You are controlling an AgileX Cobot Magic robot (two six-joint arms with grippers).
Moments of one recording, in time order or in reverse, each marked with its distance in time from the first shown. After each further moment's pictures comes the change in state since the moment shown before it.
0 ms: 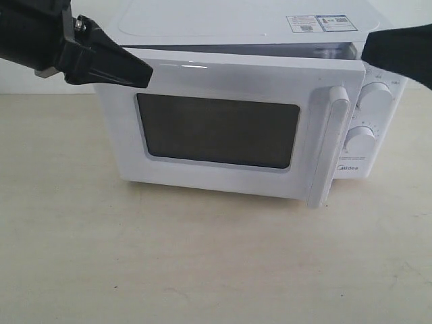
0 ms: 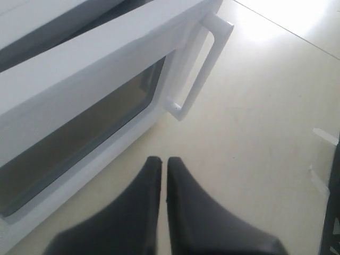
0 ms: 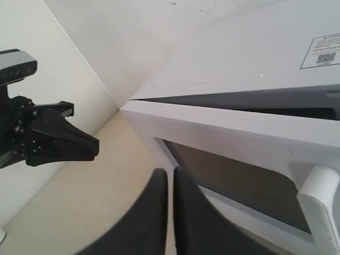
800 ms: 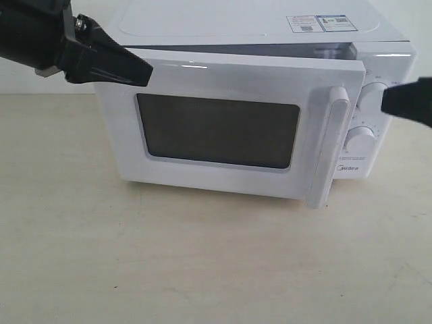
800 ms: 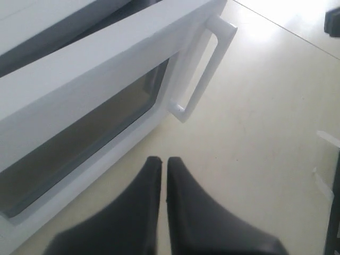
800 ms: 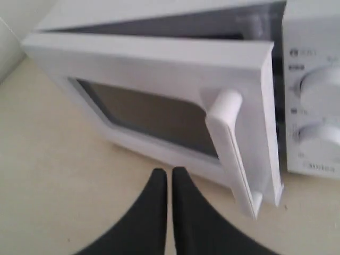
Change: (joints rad) left arm 0.000 0.000 0.000 0.000 -0.011 0.000; right arm 0.158 -0.032 -0.040 2.359 1.185 -2.444
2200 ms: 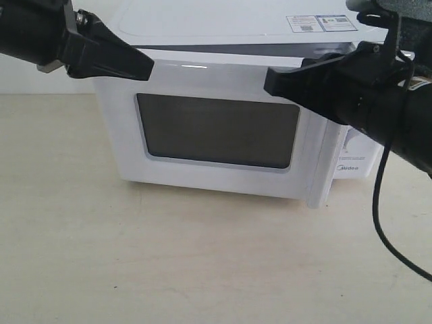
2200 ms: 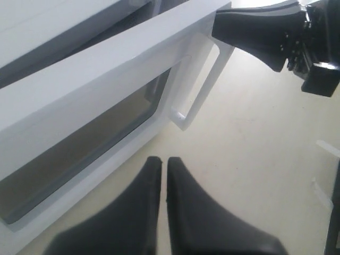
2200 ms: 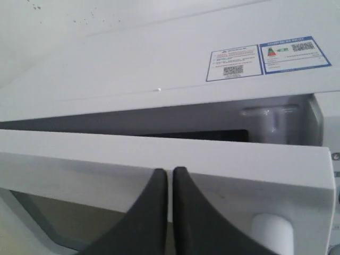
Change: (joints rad) left arm 0.000 0.000 0.000 -0.024 -0.018 0.000; right arm 0.497 0.476 0.012 0.193 -1.033 -0.075
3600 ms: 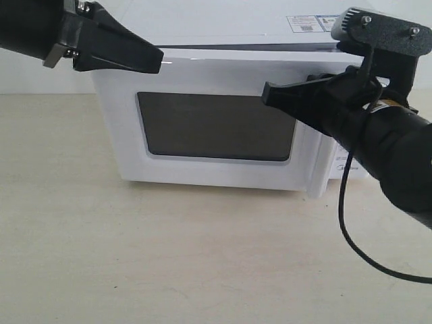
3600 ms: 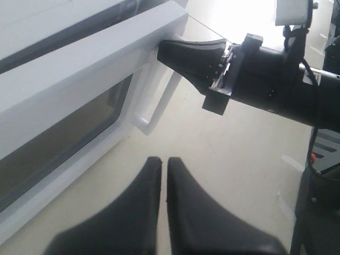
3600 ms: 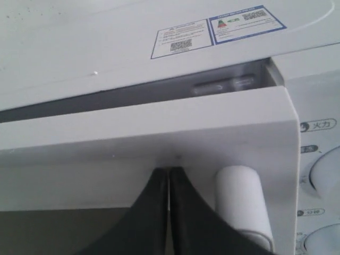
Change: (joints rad) left arm 0.000 0.000 0.000 -0.096 0.047 0.000; right arm 0.002 0.176 -0.004 0.026 -0.184 0.098
